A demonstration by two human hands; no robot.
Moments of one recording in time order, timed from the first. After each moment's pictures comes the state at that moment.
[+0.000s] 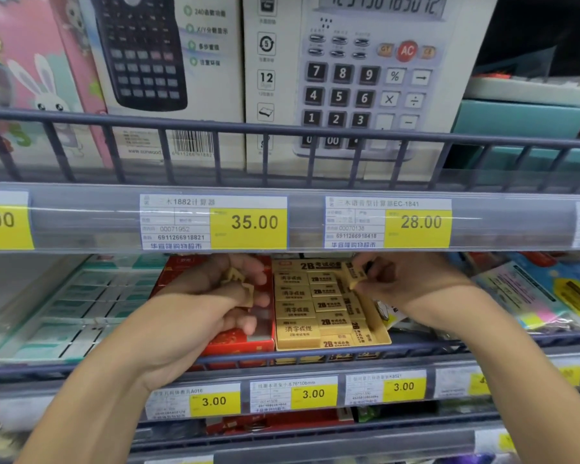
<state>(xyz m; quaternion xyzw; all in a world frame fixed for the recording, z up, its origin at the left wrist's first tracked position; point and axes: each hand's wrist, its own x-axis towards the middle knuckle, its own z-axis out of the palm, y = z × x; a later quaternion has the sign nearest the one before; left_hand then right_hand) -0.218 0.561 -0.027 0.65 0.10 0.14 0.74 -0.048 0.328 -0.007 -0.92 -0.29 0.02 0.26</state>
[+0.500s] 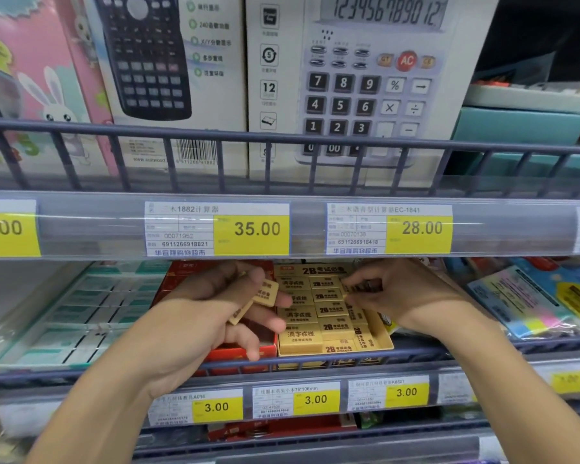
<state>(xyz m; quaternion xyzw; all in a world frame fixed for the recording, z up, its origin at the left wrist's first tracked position) -0.224 0.555 -0.019 0.65 0.06 0.10 0.75 -0.044 0.340 -0.013 -0.92 -0.32 0.03 0.22</state>
